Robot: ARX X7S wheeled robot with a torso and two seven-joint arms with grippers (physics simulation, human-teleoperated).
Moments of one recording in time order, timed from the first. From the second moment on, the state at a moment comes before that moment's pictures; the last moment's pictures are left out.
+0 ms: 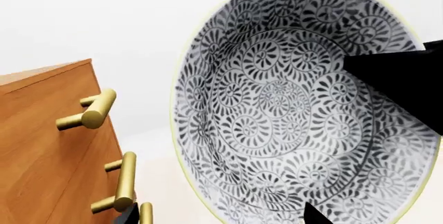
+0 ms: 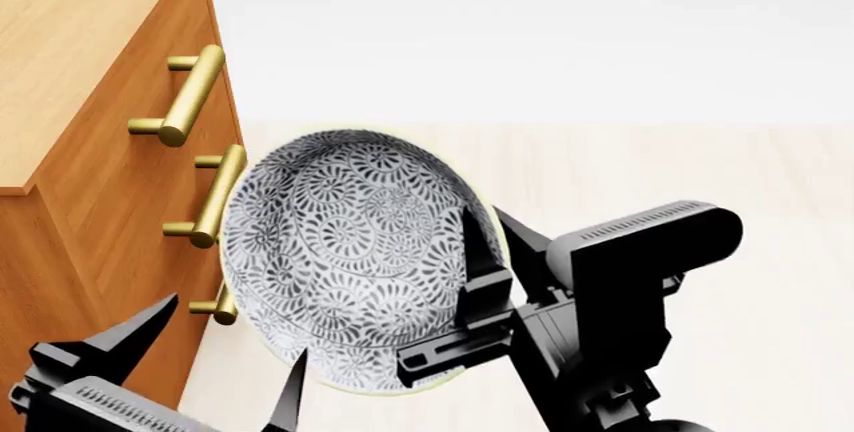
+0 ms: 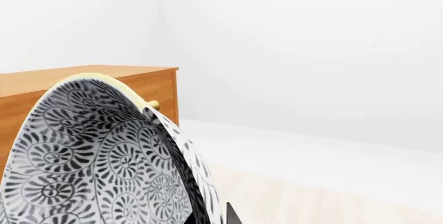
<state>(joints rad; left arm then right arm) -0.26 -0.44 0.52 0.62 -0.38 -0.58 -0.37 0.59 0.63 -0.59 -0.25 0.86 0.24 0.24</state>
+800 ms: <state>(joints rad) -0.45 -0.40 0.51 0.55 -0.43 -0.74 -0.36 0.56 0.65 -0.59 -0.27 0.85 0.22 0.23</state>
